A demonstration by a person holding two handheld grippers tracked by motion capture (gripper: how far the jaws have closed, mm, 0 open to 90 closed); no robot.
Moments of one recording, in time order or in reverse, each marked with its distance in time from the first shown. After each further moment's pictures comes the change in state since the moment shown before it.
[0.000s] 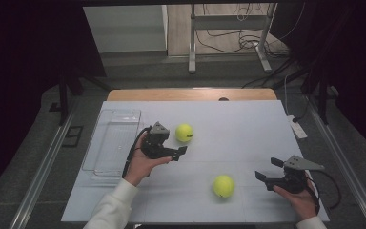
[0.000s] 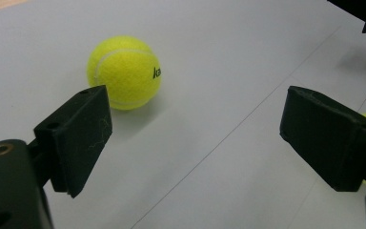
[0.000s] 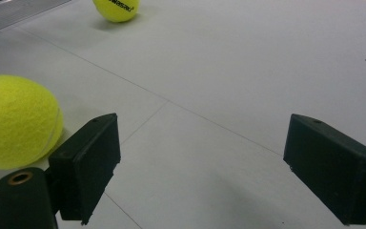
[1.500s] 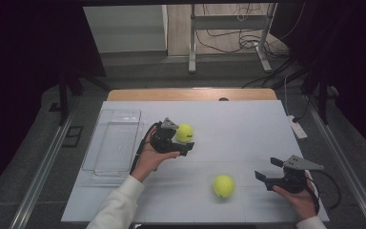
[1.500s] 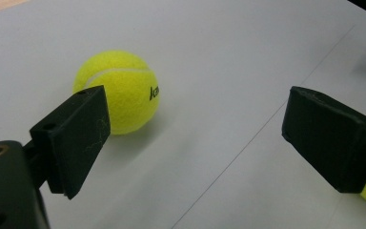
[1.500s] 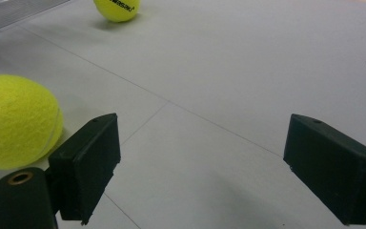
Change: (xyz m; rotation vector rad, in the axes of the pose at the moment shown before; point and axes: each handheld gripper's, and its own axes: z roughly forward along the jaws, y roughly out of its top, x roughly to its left) left arm 0.001 0.017 0.030 0.027 0.004 0.020; right arm 0.001 0.000 0.001 0.001 0.000 -0.007
